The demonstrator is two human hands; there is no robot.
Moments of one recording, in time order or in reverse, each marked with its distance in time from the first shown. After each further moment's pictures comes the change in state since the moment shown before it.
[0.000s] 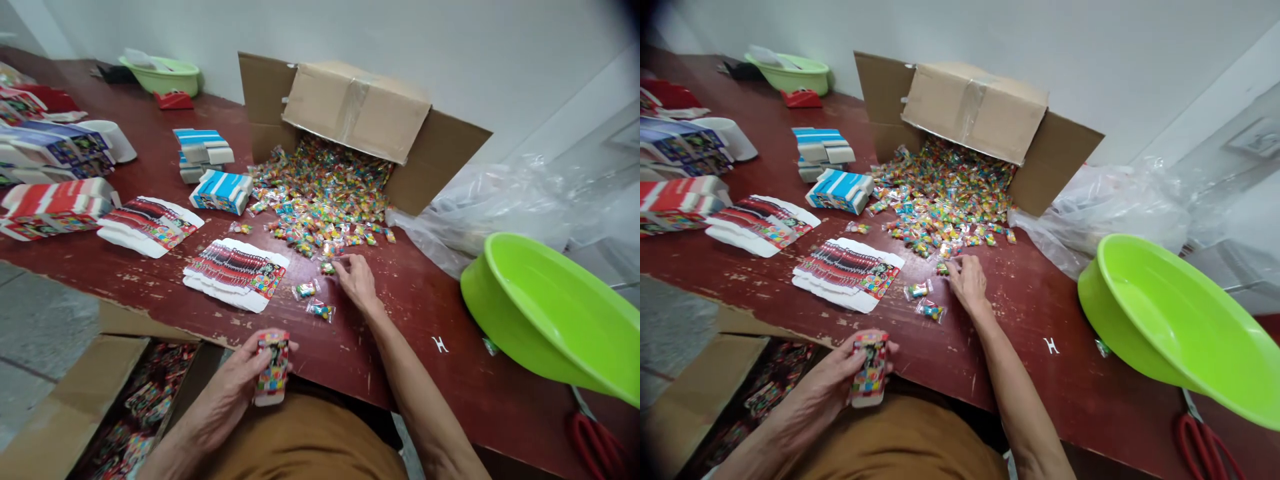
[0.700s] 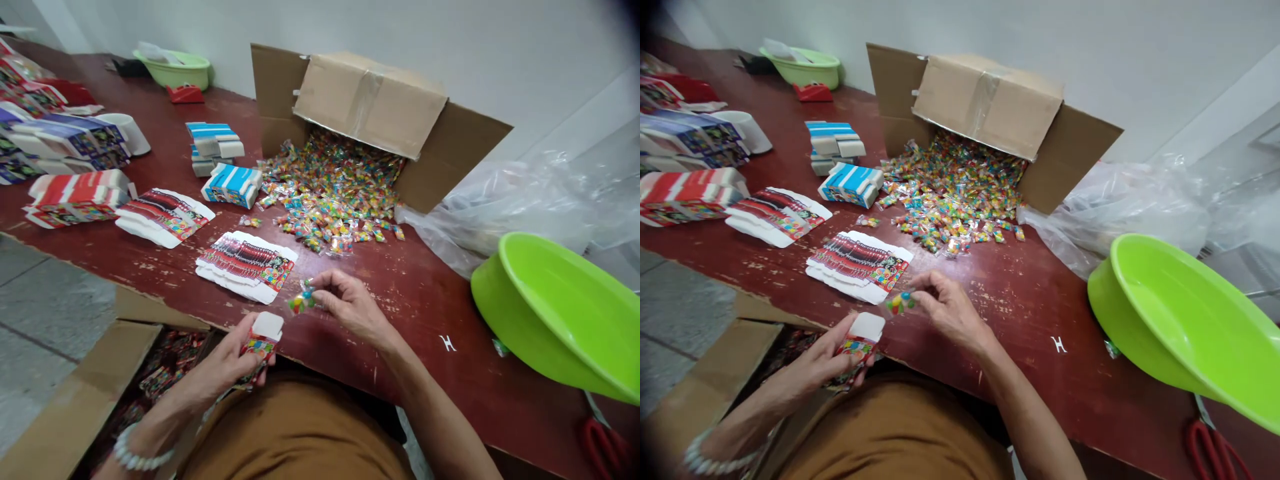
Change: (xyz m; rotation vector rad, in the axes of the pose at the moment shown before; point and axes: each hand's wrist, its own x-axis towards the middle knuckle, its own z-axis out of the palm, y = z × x) left_hand -0.006 0.034 -0.024 0.552 -0.122 0.084; right_hand -0.058 -0.042 -0.015 0.670 -0.483 -0.254
